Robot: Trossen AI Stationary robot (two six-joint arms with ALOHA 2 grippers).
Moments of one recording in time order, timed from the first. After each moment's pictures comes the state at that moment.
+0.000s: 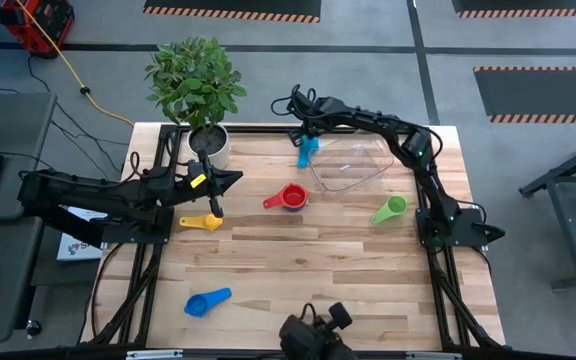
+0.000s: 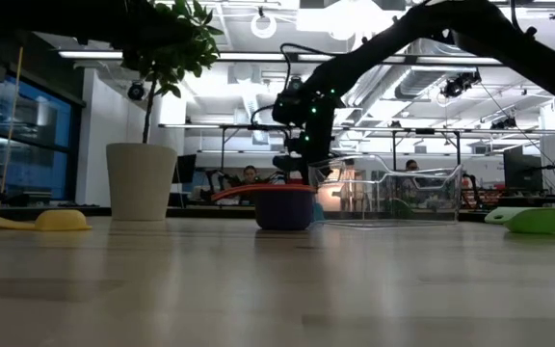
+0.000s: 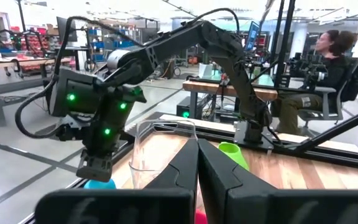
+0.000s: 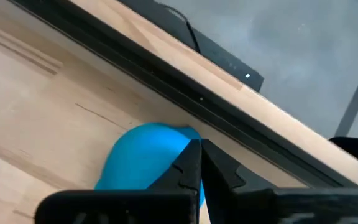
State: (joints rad) left arm 0.02 0.75 0.37 0.44 -0.32 -0.02; right arm -0.59 2.28 1.92 -0.84 0.28 0.34
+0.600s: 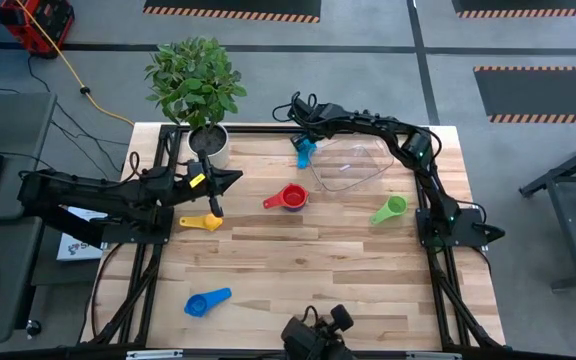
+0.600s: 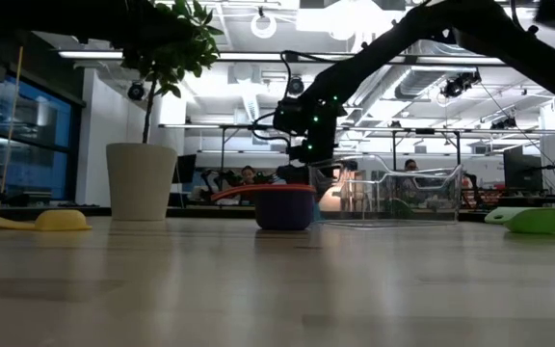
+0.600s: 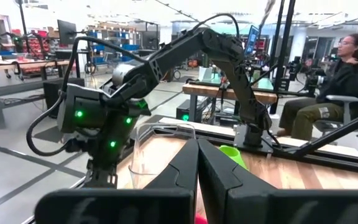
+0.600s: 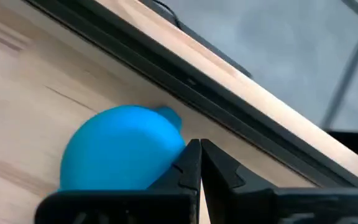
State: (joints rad) left arm 0.02 0.75 0.37 0.46 -0.32 -0.02; right arm -0.59 2.27 1.83 -0.77 0.33 0.33
